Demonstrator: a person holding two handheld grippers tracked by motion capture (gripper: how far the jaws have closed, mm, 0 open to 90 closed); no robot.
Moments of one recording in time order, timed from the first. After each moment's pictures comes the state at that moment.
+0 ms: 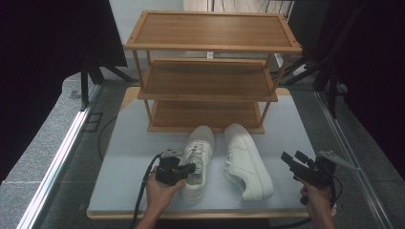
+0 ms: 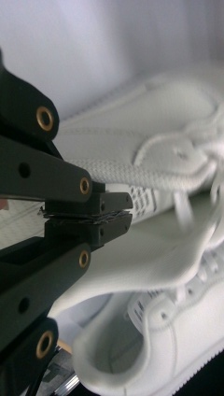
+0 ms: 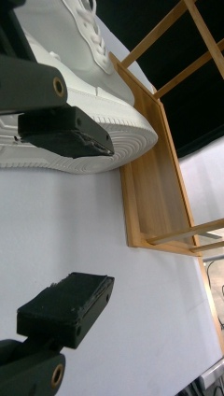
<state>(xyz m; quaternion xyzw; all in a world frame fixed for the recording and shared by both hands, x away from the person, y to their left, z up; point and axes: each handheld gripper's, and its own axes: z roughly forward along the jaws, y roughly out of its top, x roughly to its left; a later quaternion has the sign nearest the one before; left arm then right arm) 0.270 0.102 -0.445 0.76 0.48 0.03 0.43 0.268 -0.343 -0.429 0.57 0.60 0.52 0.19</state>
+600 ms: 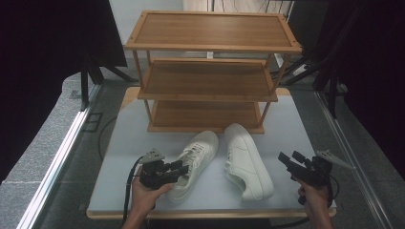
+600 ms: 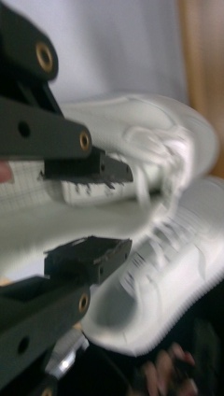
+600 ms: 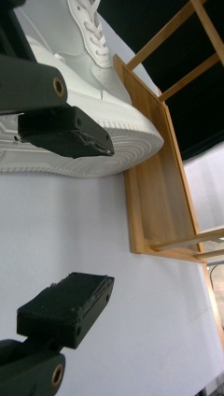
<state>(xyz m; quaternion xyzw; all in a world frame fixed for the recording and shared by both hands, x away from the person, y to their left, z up) 0.250 0.137 -0.429 0.74 0.43 0.05 0.51 0.270 -0.336 -0.432 0.57 0.61 0.52 0.19</state>
